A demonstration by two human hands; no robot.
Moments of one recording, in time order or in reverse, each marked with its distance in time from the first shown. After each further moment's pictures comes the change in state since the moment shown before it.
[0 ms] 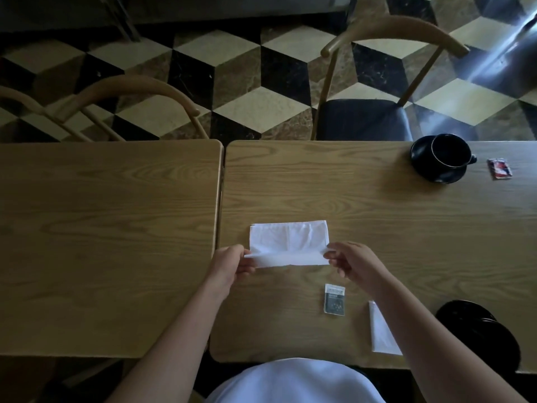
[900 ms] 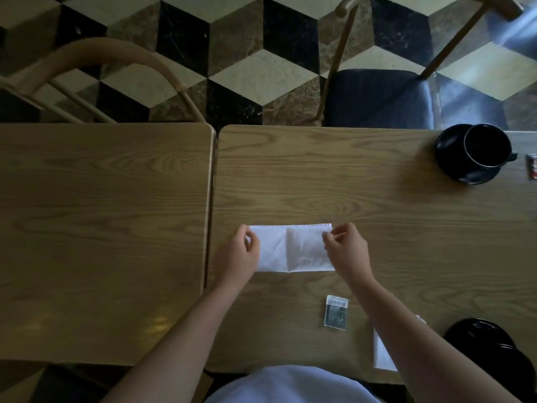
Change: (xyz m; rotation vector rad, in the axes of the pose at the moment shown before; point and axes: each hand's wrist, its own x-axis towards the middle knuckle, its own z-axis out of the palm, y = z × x) left_hand 0.052 0.004 0.039 0.750 0.315 0.628; right_hand 0.045 -0.022 0.031 -0.558 0.350 -0.279
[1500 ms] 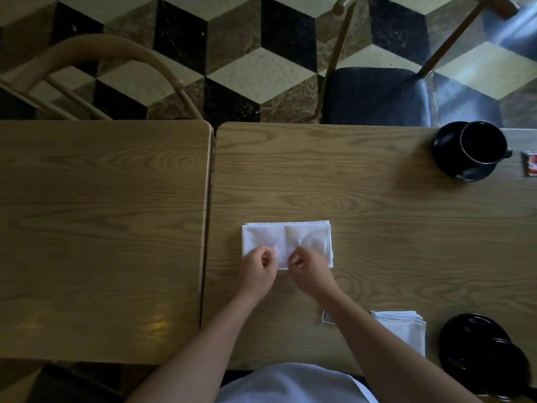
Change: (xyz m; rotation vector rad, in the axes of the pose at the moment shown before) left_hand -0.039 0.009 0.035 -0.314 -0.211 -0.084; right_hand -0.034 0.015 0.054 -0.174 -0.348 -0.192
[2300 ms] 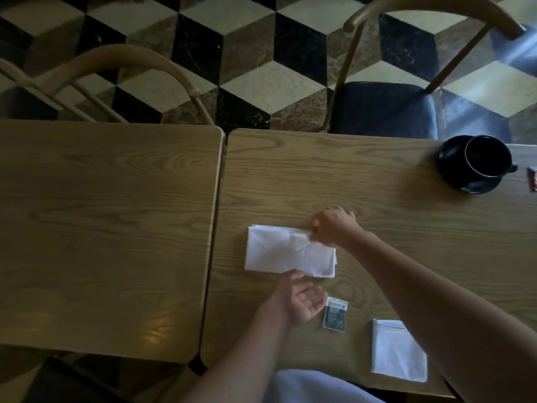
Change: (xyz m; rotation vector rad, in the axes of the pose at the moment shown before) left_hand -0.041 0.054 0.029 -1.288 -0.307 -1.205; right_hand 0.068 -0.041 -0.086 -0.800 -0.096 -0.136
